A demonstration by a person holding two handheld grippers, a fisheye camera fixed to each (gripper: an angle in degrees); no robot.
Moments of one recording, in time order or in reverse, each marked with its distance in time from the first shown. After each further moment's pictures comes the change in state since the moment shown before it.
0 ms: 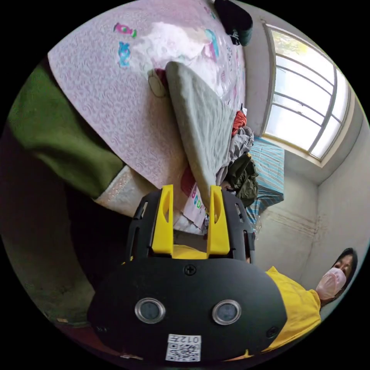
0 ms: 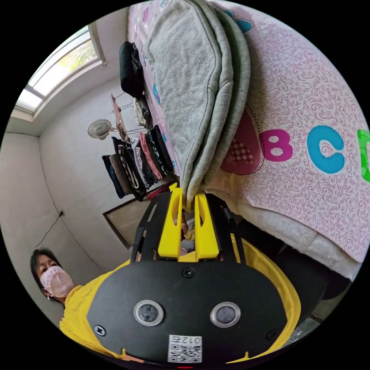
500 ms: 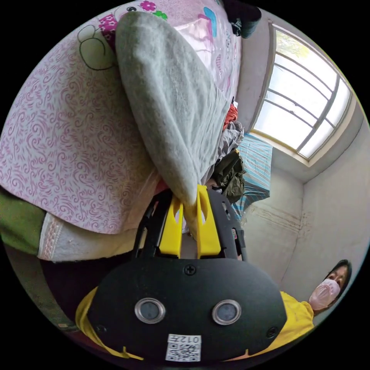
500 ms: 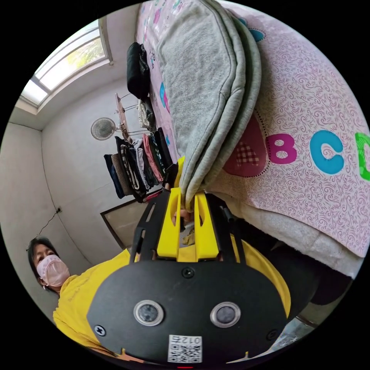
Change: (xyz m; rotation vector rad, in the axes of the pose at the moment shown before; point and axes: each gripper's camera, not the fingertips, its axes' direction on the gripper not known) left arm 0.029 -0.126 0.047 -0.106 0.108 -0.001; right arm 0.010 -0.023 0.003 0.040 -0.006 -0.051
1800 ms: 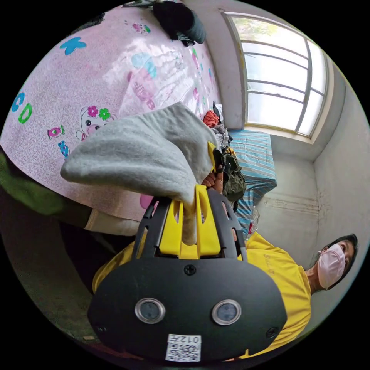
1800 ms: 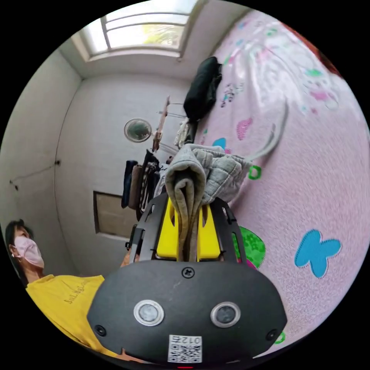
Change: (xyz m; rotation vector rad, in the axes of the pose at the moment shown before) left arm 0.361 -0.233 -0.244 0.115 -0.163 0.263; right arm -0.121 -0.221 0.207 0.083 0.049 -0.555
